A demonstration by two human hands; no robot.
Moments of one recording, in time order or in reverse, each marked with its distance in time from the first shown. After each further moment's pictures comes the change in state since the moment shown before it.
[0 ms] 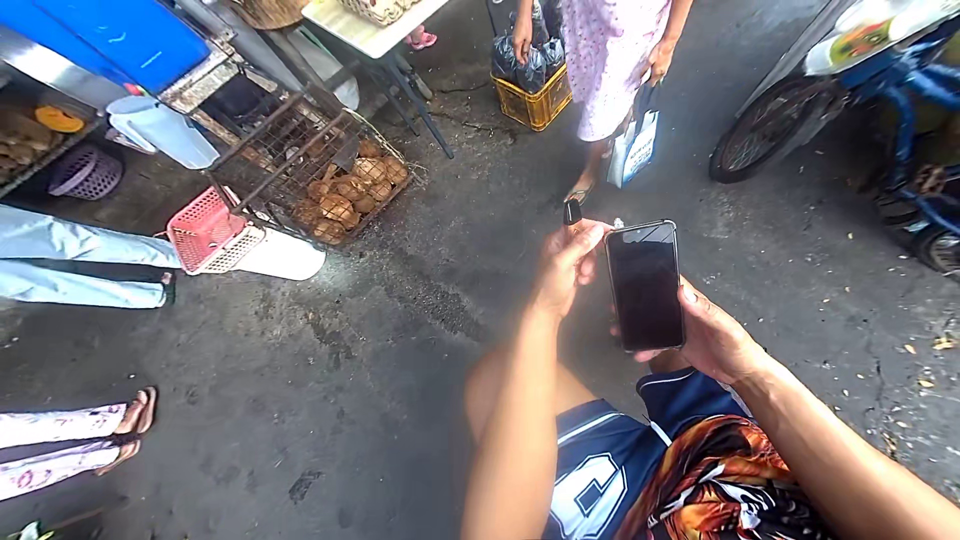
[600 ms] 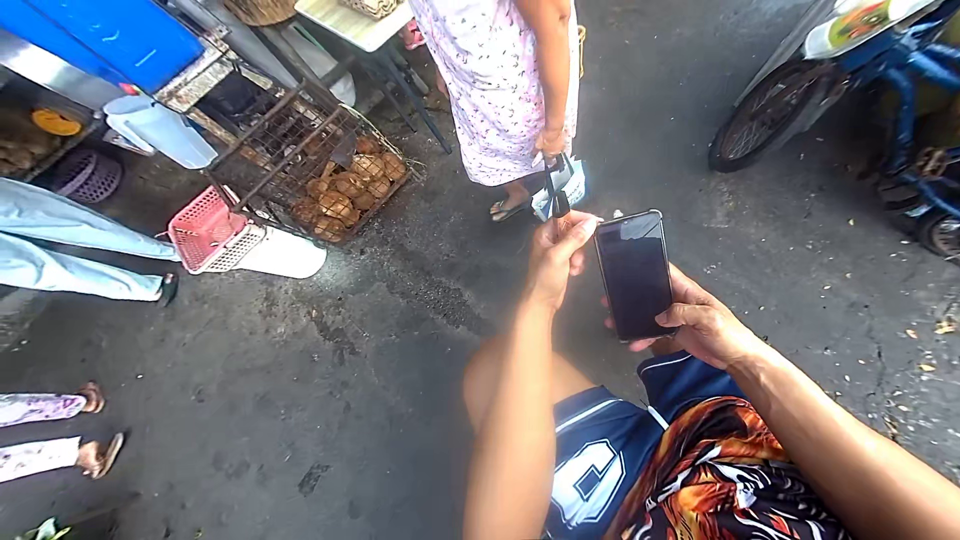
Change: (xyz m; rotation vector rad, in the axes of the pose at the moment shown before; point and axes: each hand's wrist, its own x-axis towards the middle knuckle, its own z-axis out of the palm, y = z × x) left_hand -0.015 0.002 -0.002 0.070 0.069 0.067; right_hand -0.001 0.006 0.007 -0.065 0.000 0.045
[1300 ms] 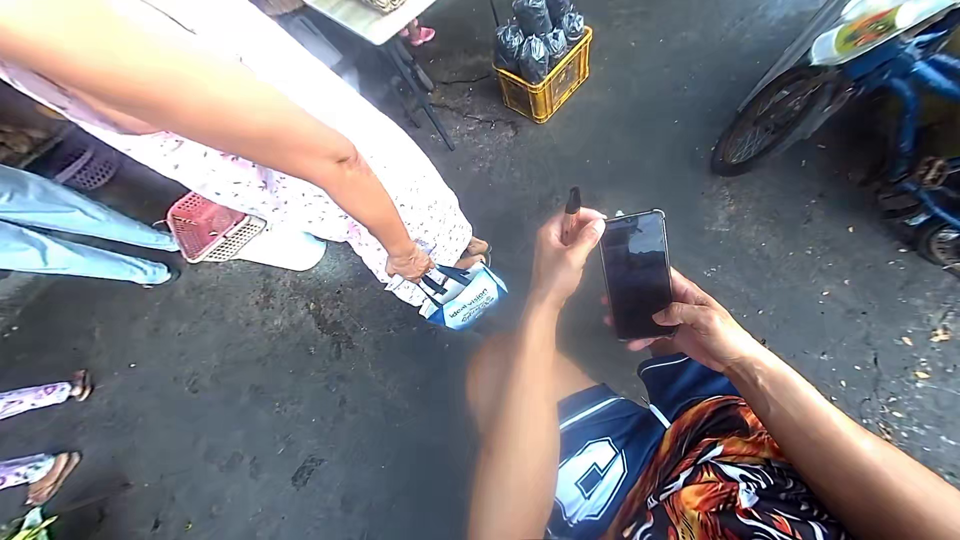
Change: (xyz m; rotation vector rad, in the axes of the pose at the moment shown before) left_hand -0.009 0.006 0.001 0.319 0.060 0.115; right_hand 0.001 0.005 0.011 0.005 0.056 0.026
